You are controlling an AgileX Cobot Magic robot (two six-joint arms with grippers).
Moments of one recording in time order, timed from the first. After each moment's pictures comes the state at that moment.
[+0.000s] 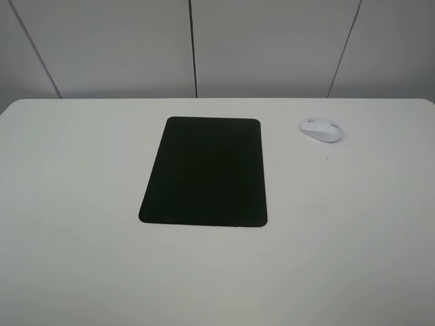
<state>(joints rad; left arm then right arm) -0.06 -0.01 -0.51 0.15 1.08 -0.11 -0.03 -0.01 -0.51 -0.07 1.08 0.03</state>
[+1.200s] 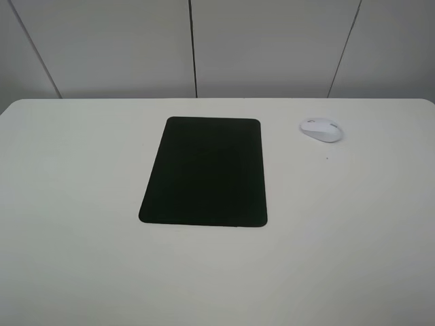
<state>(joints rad) -0.06 -0.01 -0.51 0.15 1.08 -0.11 -0.04 -0.01 -0.51 -0.07 1.08 0.03</state>
